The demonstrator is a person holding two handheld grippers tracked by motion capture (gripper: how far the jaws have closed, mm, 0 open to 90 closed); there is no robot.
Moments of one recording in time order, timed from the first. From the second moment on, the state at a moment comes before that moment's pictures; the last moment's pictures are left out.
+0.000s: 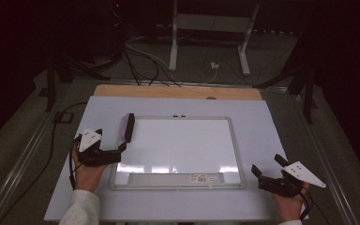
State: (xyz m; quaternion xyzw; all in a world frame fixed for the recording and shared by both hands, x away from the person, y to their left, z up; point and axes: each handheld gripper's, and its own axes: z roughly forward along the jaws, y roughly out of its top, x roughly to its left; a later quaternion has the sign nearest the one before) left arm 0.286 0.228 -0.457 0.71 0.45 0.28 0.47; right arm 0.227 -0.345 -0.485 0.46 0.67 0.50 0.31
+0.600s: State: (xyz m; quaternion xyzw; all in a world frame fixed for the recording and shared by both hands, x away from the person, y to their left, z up) left arm 0.241 0.248 -0.476 0.68 0.44 0.30 0.51; right arm 0.228 -0.342 -0.485 0.45 0.67 0.50 0.31
